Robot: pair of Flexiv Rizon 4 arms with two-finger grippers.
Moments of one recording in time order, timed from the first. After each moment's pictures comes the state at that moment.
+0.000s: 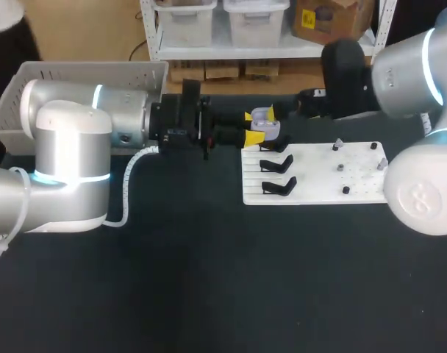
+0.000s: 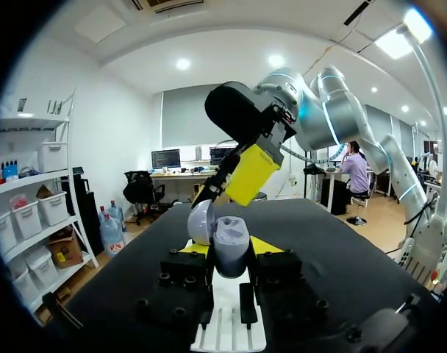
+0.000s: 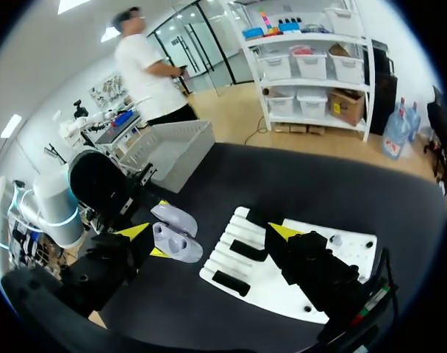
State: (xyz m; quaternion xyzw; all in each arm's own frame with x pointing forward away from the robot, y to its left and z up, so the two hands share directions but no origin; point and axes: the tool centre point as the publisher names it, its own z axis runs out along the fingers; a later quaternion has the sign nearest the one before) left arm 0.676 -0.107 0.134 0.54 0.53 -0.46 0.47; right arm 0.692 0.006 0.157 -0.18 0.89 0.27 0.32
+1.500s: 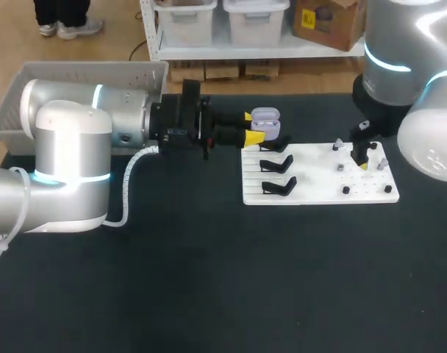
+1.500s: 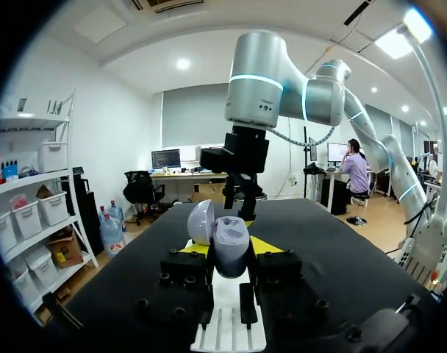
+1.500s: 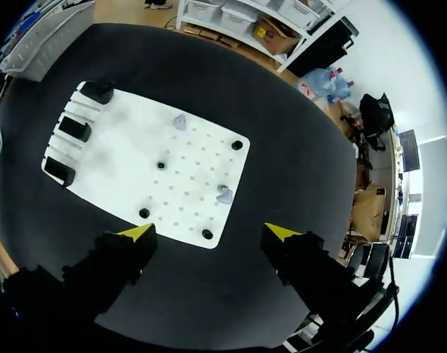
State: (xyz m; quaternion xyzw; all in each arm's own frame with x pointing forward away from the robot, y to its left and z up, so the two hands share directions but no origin) left arm 0.676 -0.107 0.134 0.54 0.53 -0.46 0.47; right arm 0.664 -0.177 0.067 -0.17 0.98 -0.10 0.06
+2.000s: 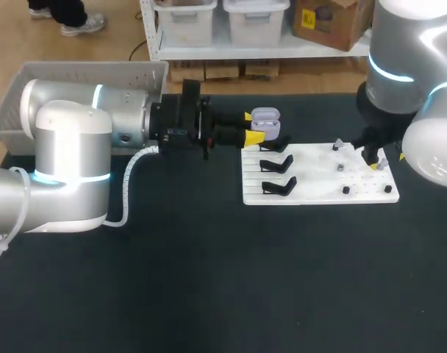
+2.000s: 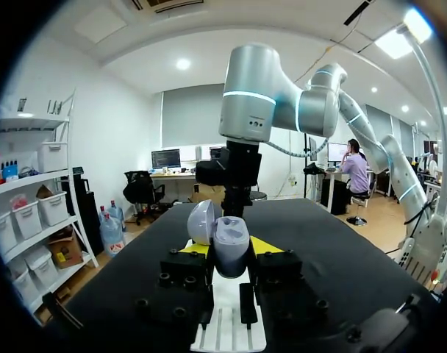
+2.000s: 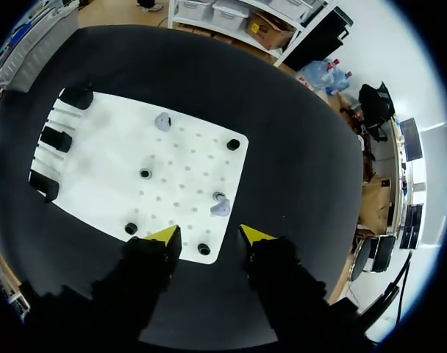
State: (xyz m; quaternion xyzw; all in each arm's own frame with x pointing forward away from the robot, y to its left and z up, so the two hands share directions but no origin) left arm 0.676 -0.107 0.134 0.54 0.53 -0.46 0.47; right arm 0.675 -0.185 0.042 -0.14 0.98 -0.09 0.07
